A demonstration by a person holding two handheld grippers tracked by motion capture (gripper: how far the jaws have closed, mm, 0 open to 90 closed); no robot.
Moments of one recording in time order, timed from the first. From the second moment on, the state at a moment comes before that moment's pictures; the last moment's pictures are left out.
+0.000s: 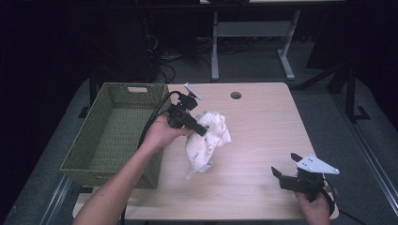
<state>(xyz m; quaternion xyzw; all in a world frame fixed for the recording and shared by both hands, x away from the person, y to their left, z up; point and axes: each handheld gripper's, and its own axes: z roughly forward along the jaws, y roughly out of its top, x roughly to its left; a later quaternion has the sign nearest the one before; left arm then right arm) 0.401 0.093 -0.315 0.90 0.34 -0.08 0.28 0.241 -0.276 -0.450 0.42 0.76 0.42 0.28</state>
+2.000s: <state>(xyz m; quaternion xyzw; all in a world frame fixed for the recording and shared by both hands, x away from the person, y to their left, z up) 0.424 0.038 -0.414 0.88 0.39 -0.11 0.25 0.240 -0.279 -0.448 0.42 0.75 0.43 0.28</state>
